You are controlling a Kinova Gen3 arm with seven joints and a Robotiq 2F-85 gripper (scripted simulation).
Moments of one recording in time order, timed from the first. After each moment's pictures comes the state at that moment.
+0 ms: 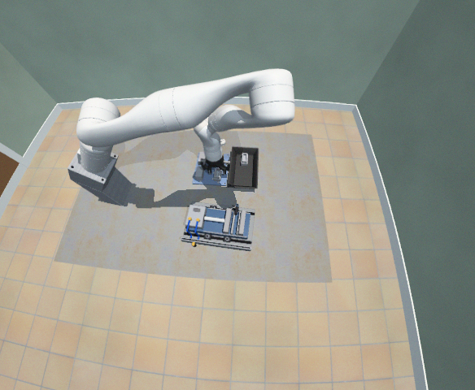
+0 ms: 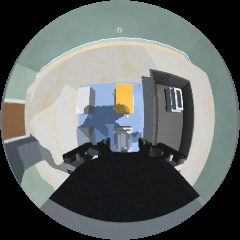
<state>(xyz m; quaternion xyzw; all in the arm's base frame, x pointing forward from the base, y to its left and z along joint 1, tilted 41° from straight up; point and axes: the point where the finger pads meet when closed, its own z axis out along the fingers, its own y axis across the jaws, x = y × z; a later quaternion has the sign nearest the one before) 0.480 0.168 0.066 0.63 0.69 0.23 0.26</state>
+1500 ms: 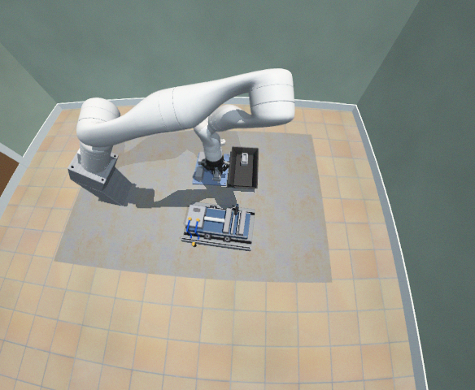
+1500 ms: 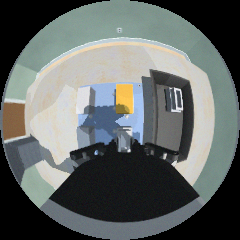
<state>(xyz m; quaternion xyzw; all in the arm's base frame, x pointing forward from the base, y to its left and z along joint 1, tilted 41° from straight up) 0.480 0.168 0.067 0.63 0.69 0.23 0.26</state>
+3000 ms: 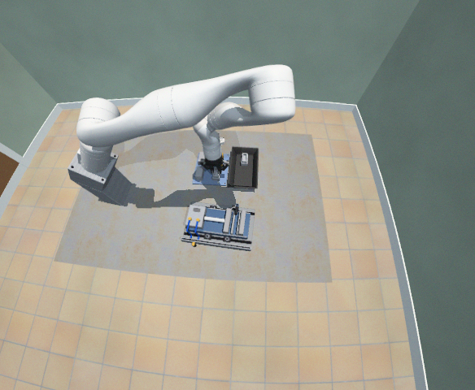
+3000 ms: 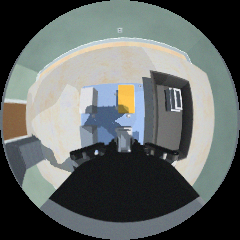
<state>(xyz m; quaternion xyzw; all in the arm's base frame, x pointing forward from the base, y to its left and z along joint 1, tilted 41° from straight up) 0.472 0.166 0.071 0.64 0.69 0.23 0.26</state>
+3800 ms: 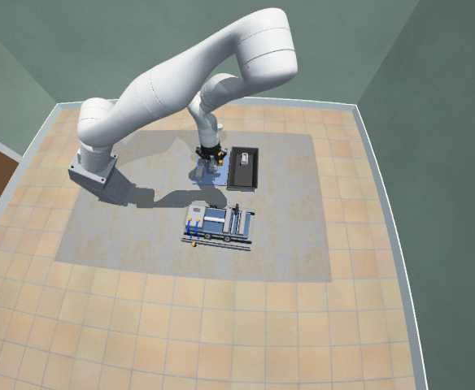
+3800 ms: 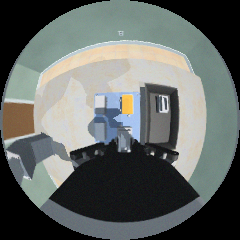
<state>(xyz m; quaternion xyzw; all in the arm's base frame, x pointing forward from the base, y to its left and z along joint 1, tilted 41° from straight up) 0.414 0.167 0.131 0.64 0.69 0.22 0.26</state>
